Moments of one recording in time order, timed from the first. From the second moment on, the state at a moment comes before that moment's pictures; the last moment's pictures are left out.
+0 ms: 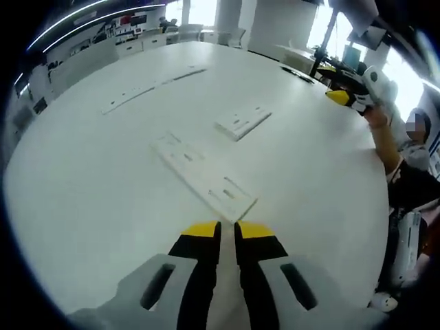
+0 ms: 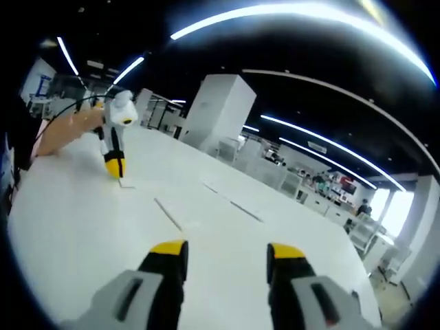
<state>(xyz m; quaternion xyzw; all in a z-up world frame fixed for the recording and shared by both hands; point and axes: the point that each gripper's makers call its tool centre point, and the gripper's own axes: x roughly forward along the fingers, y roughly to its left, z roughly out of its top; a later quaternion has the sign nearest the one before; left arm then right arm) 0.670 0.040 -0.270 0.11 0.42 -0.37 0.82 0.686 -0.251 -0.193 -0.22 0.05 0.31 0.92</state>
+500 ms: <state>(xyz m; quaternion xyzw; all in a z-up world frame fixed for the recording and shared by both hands) 0.670 0.039 -0.270 0.11 0.41 -0.37 0.83 0.687 -0.251 -0.195 -0.22 0.05 0.31 0.92</state>
